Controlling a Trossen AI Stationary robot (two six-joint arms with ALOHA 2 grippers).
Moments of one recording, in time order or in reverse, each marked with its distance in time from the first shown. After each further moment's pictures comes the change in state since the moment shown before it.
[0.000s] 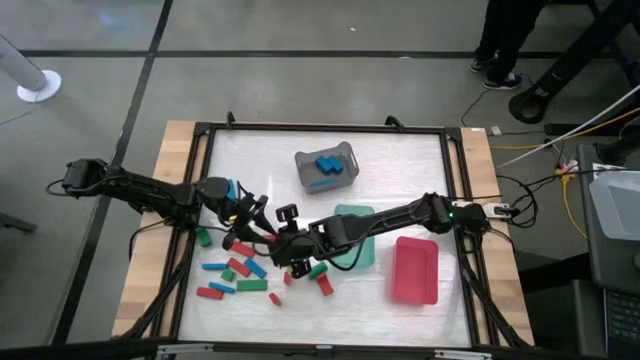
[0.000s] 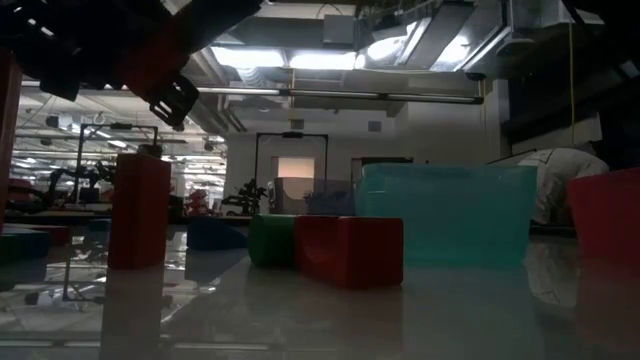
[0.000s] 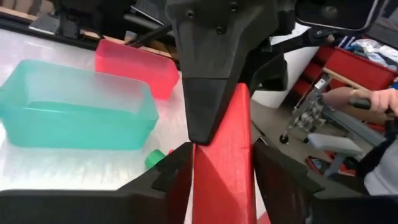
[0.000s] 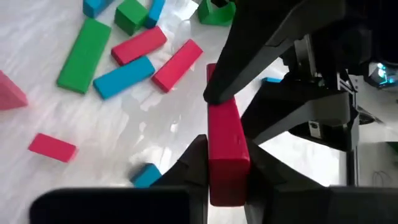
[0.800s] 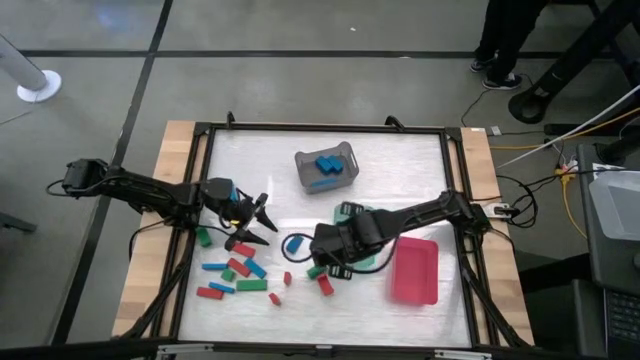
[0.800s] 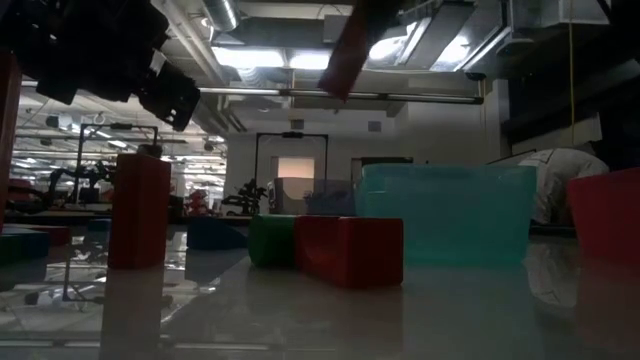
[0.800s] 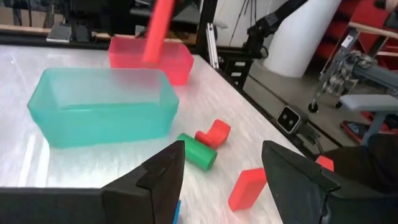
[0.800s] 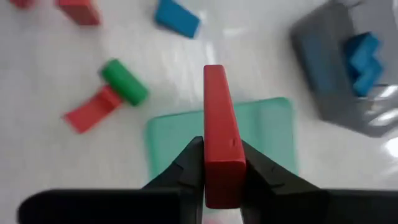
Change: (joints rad) left arm 0.002 0.002 0.000 -0.093 -0.023 0.240; right arm 0.078 -0.179 -0.017 -0.692 -0.139 0.787
